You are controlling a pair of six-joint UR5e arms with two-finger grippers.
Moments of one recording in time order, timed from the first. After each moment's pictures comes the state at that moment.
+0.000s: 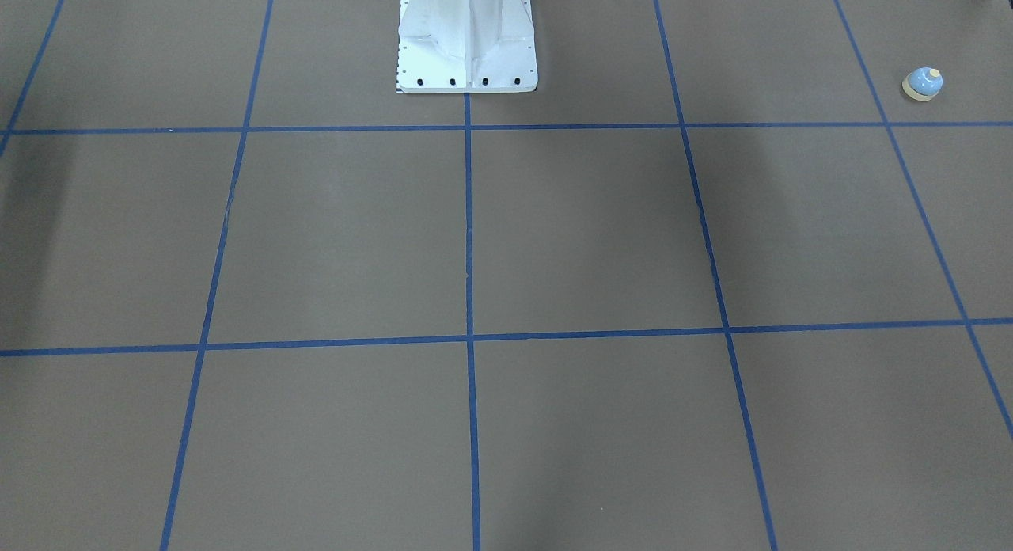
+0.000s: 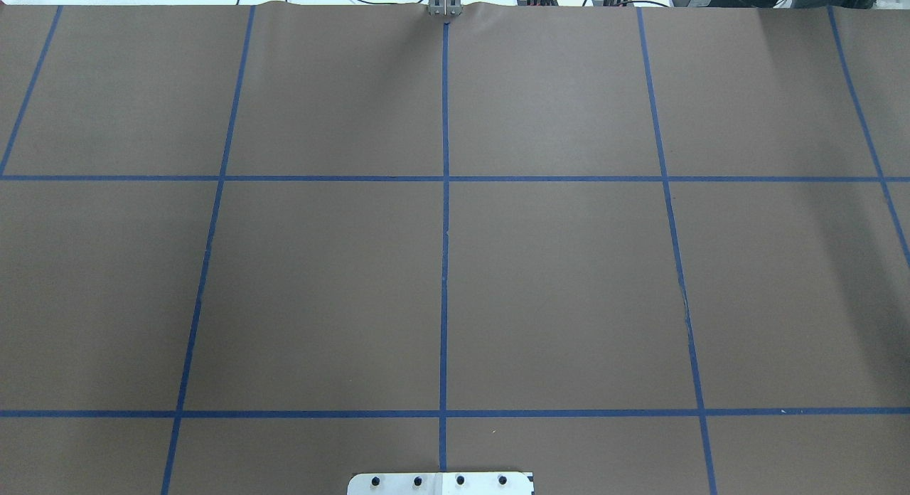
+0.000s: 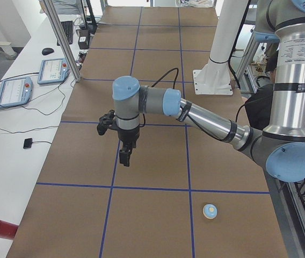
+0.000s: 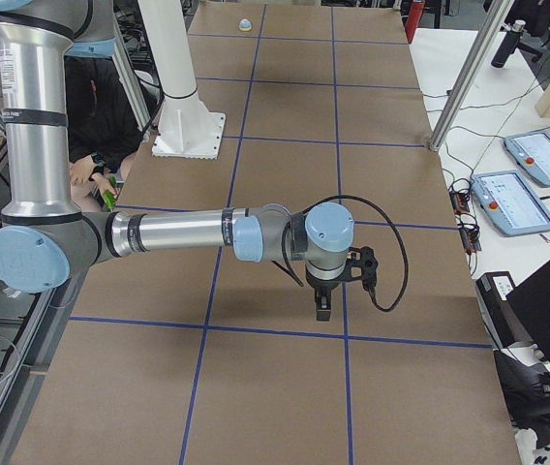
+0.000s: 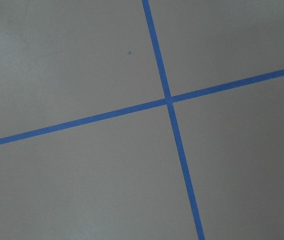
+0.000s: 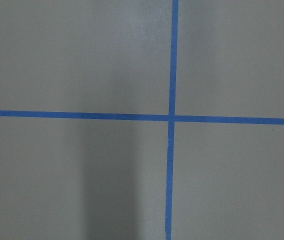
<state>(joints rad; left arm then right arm) -1.50 -1.59 -2.19 -1.04 -2.07 -0.10 1.59 -1.58 1.70 -1.61 2.40 0.02</state>
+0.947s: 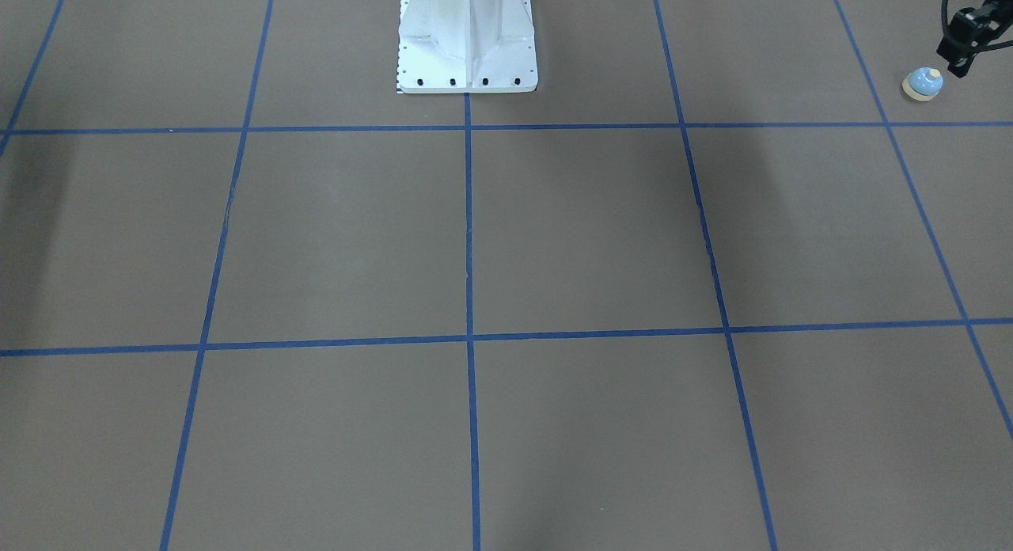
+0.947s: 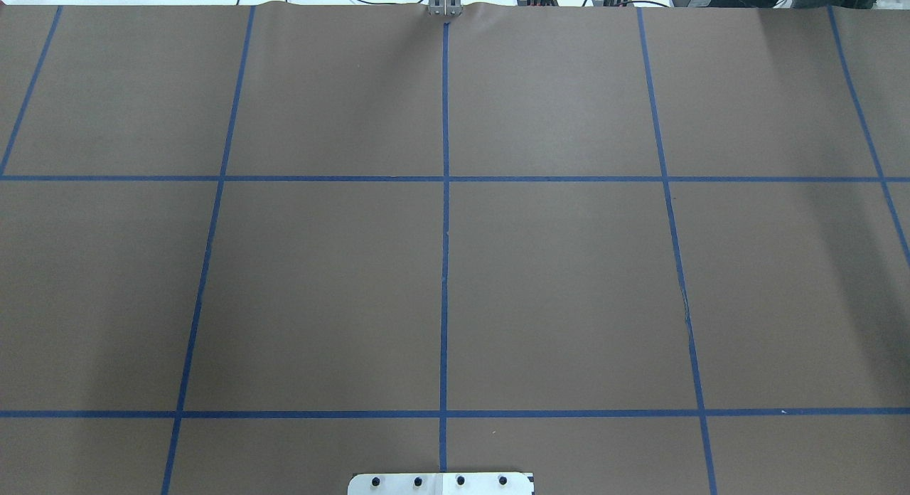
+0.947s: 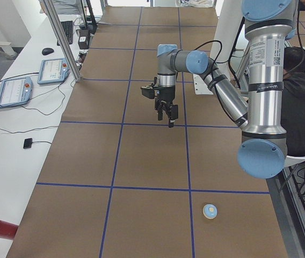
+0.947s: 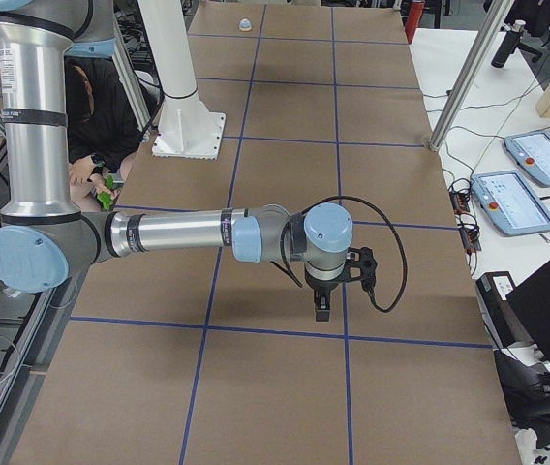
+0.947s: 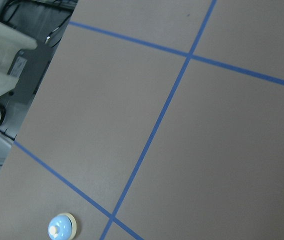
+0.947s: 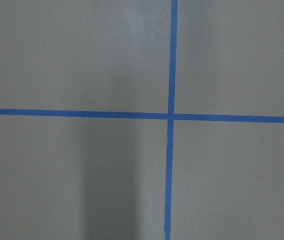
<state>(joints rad) -0.85 -1.49 -2.47 -0.87 -1.74 -1.32 1.59 -1.58 1.70 -1.61 2.40 0.02</state>
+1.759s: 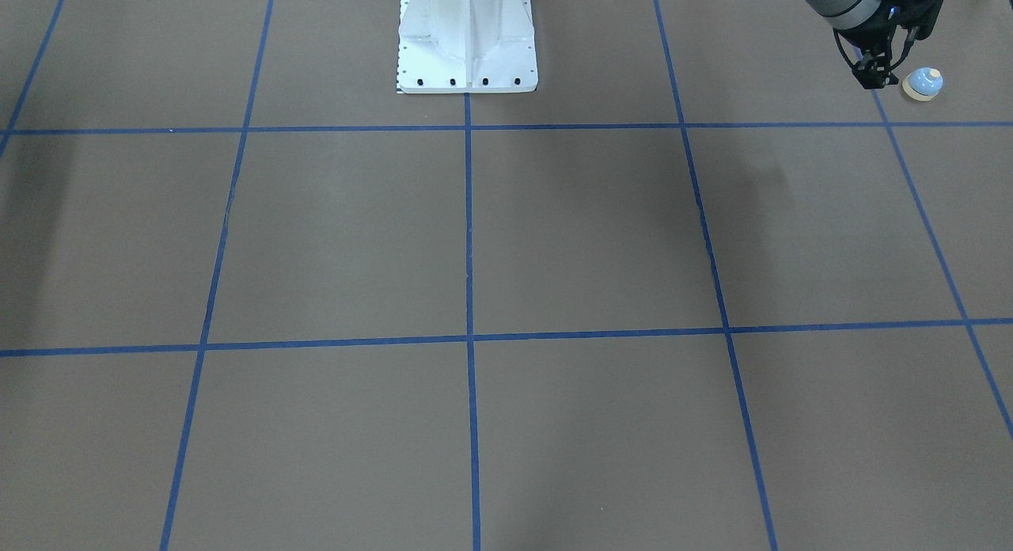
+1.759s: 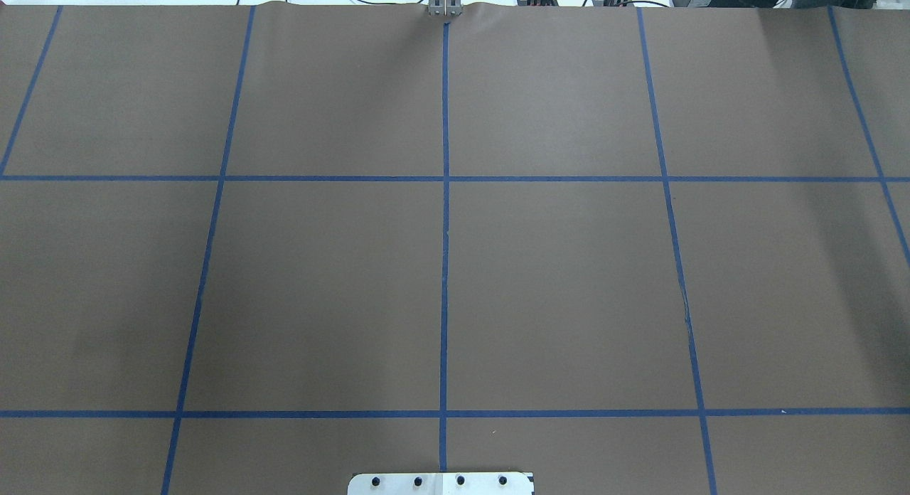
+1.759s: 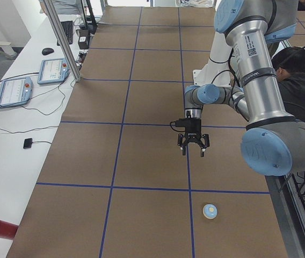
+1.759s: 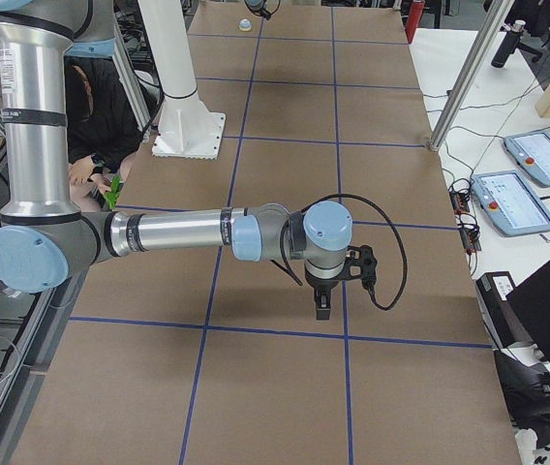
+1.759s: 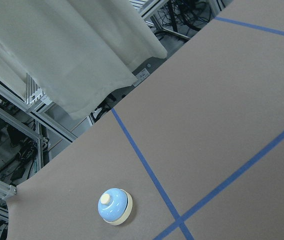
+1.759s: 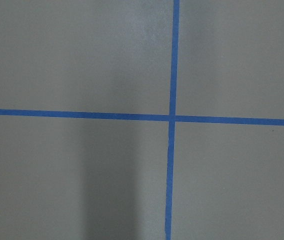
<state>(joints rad) -0.30 -1.11 -2.30 -1.11 -1.53 -2.30 1.59 -1.59 1.71 -1.61 2.40 0.02</state>
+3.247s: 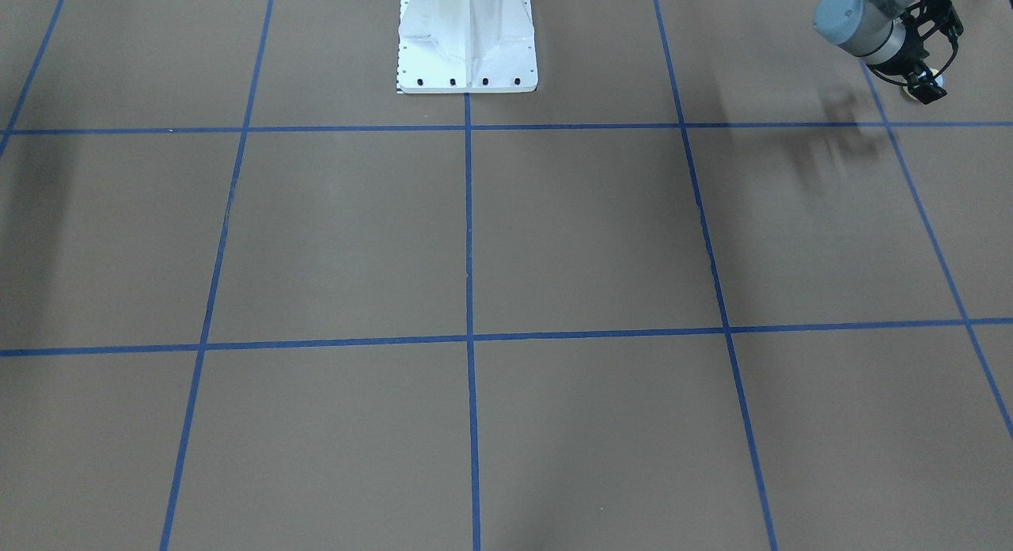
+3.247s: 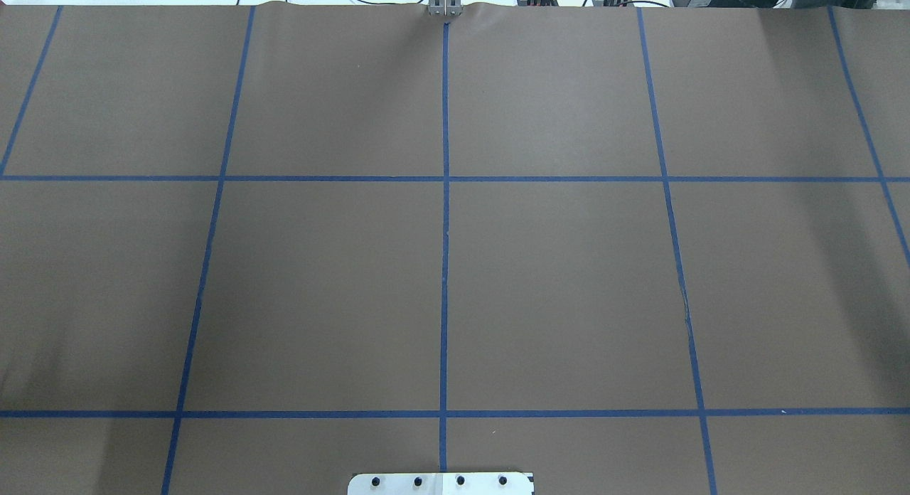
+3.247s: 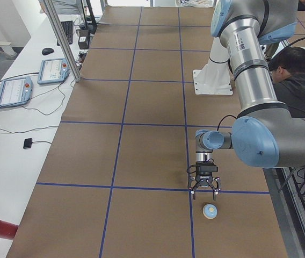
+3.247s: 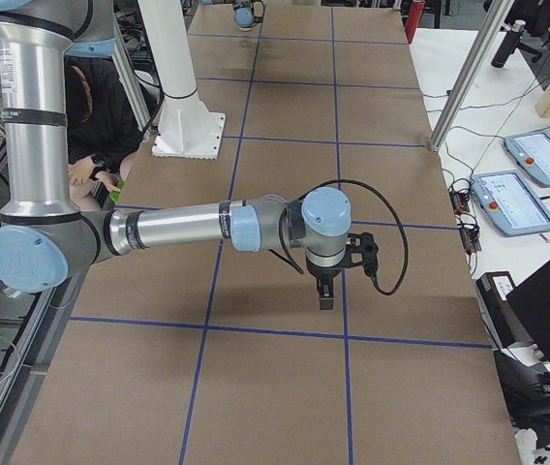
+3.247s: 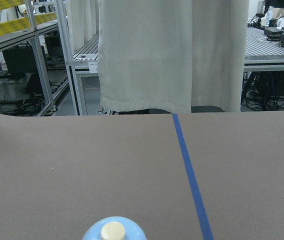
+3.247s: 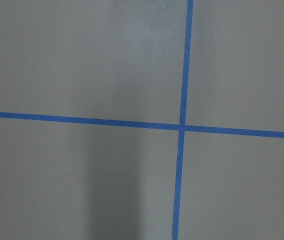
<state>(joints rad) -0.11 -1.01 -1.92 -1.48 -1.55 -3.01 1.59 -1.58 1.75 -1.61 2.40 0.01</state>
